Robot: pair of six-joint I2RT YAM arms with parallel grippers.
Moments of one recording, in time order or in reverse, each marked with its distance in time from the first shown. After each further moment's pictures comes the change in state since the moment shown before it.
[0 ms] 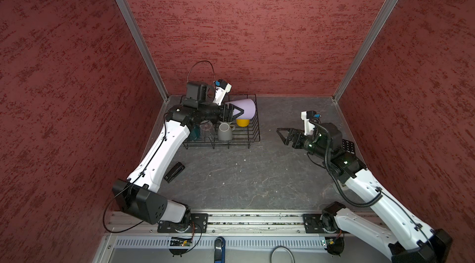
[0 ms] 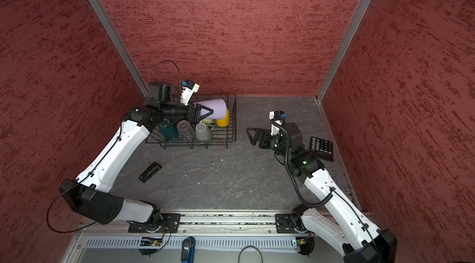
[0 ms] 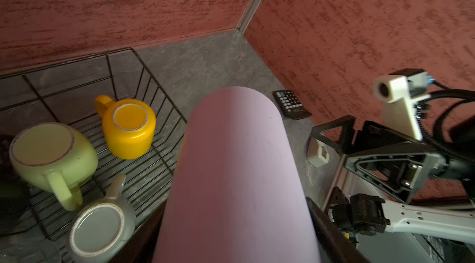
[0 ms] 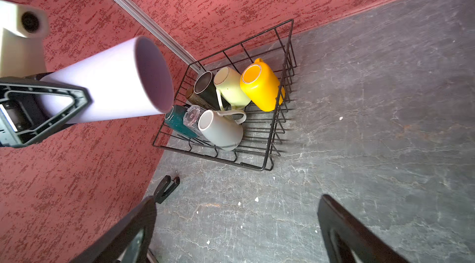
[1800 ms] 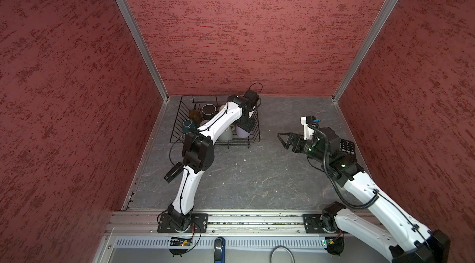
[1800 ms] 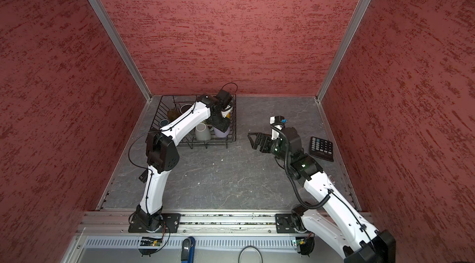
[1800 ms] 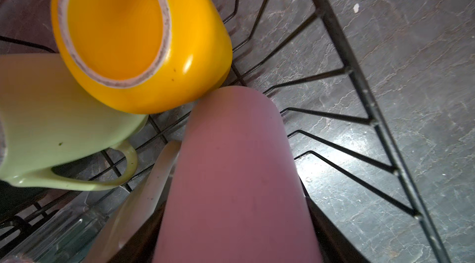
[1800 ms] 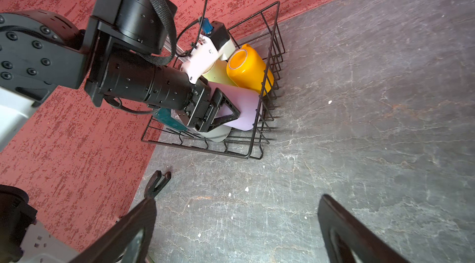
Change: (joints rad) left arm -0.252 0.742 0.549 -0.475 -0.704 0.105; right arm -0.011 -0.027 -0.092 0.024 0.000 0.011
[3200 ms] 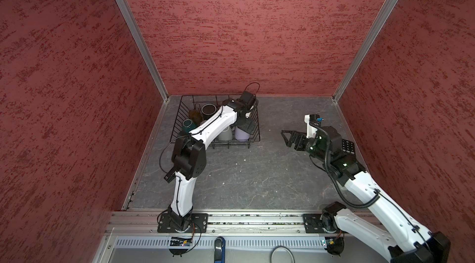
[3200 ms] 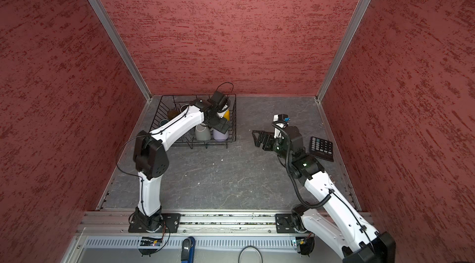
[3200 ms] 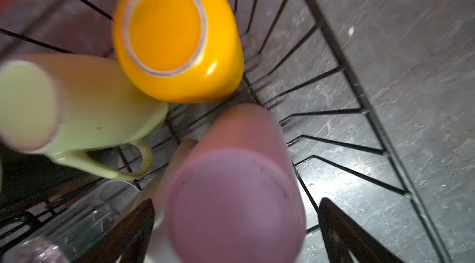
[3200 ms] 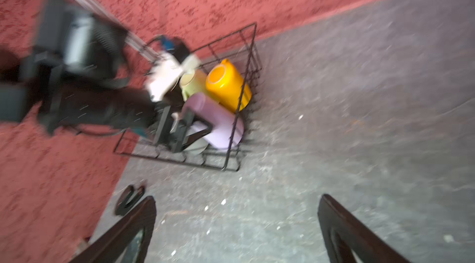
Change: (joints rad) left arm 0.002 -0.274 -0.338 0.287 -0.043 -0.011; right arm -0.037 0.001 0.031 -0.020 0.120 -0.108
